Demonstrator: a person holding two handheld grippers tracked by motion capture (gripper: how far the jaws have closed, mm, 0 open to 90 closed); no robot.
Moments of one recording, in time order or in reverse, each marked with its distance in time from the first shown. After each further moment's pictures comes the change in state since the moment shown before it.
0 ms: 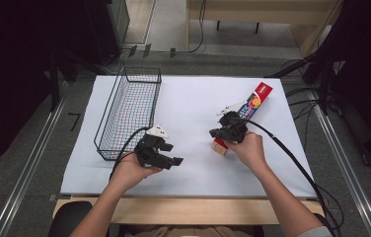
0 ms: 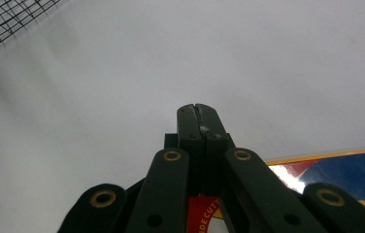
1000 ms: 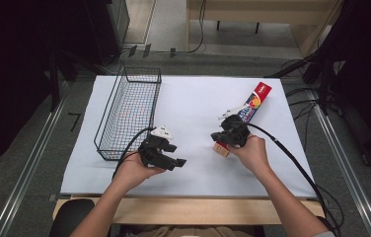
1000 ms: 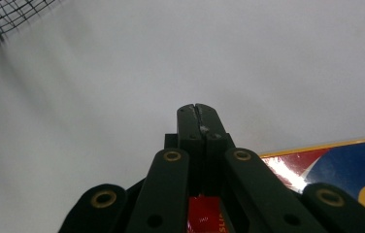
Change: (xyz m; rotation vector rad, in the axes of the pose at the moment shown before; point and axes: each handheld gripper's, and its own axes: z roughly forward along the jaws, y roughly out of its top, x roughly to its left) left arm -0.005 0.004 0.006 0.008 -0.023 0.024; right arm 0.009 -0.008 -0.010 0.013 0.001 -0.021
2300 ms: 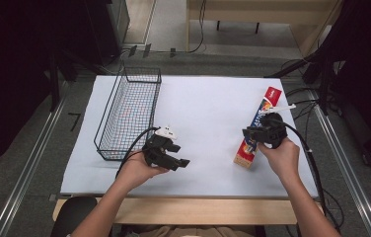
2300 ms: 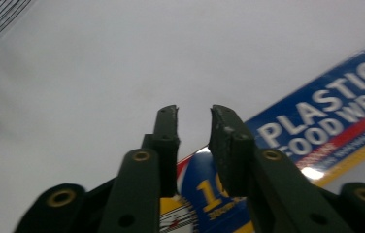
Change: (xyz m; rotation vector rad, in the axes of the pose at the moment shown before) left arm -0.003 0.007 0.008 0.012 -0.015 0.024; right arm -0.049 -0.043 -0.070 -0.119 -0.171 0.265
